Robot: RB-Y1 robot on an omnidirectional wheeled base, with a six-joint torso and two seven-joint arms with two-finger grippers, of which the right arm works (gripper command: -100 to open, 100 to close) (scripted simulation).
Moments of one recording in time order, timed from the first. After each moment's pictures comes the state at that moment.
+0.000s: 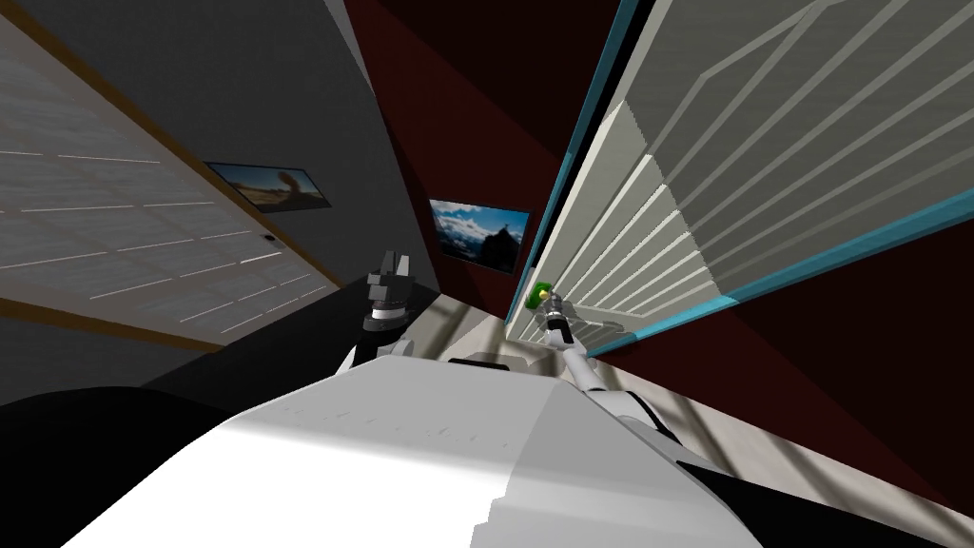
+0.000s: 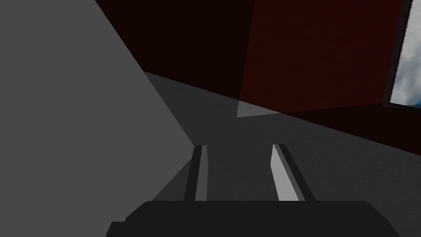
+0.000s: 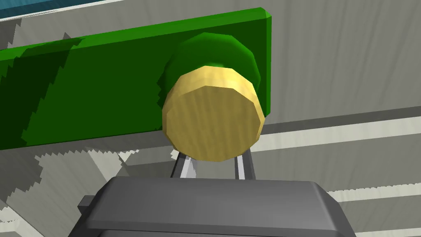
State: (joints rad) arm -0.26 -0.39 0.08 -0.80 -0.39 -0.58 -0.17
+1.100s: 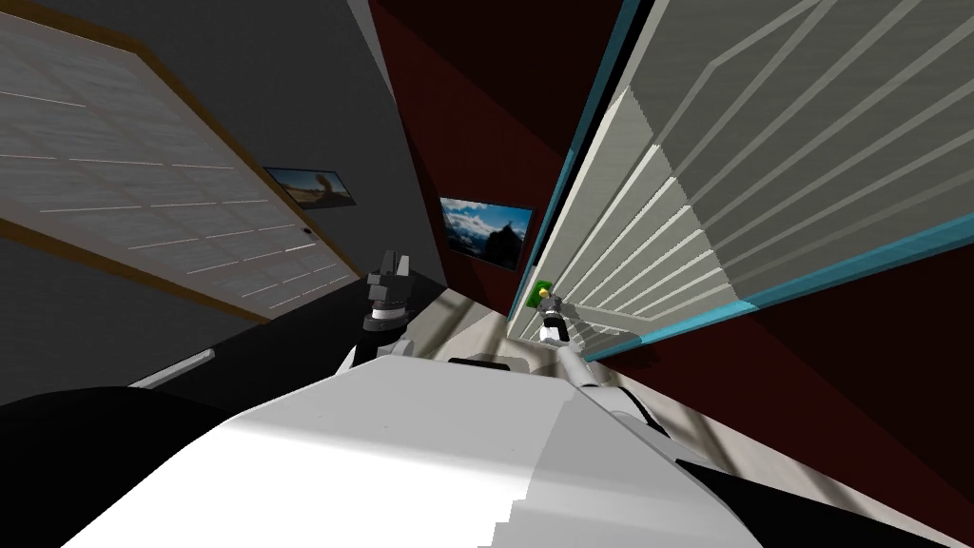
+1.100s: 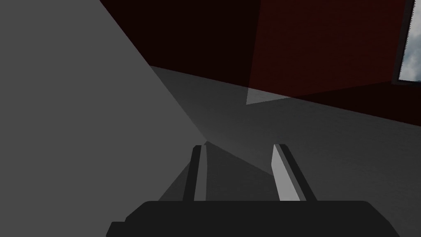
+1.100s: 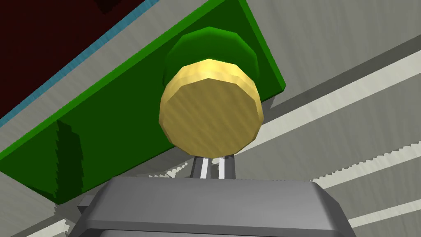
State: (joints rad) arm -0.28 -0.34 0.07 -0.78 -0.50 -0.55 -0.44
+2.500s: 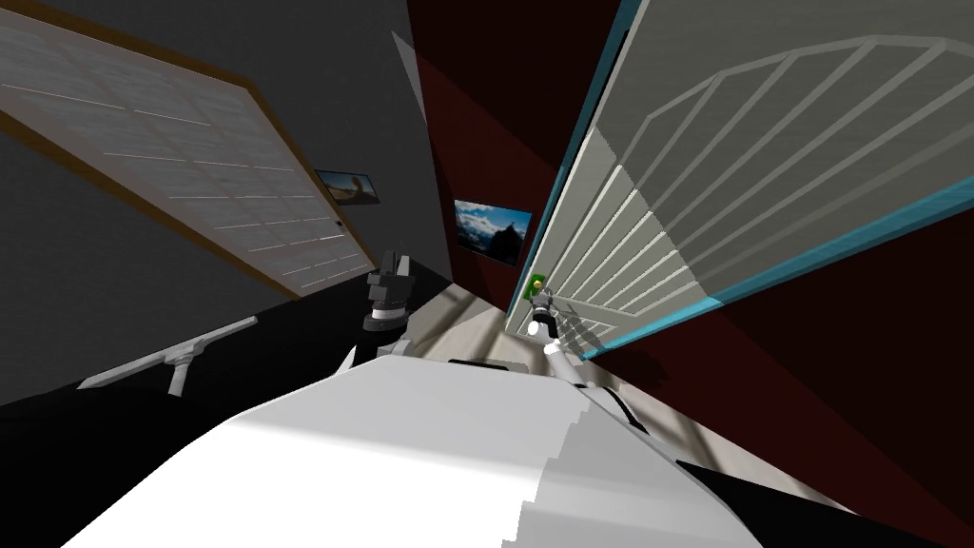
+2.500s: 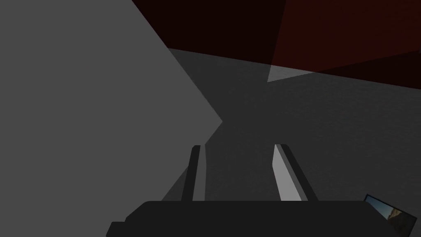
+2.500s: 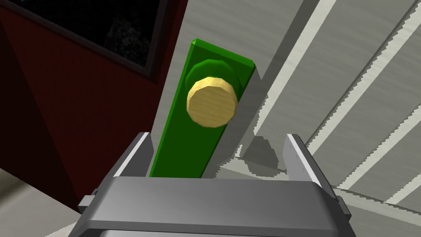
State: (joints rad) arm -0.26 -0.24 0.09 -0.91 -0.76 -0.49 -0.75
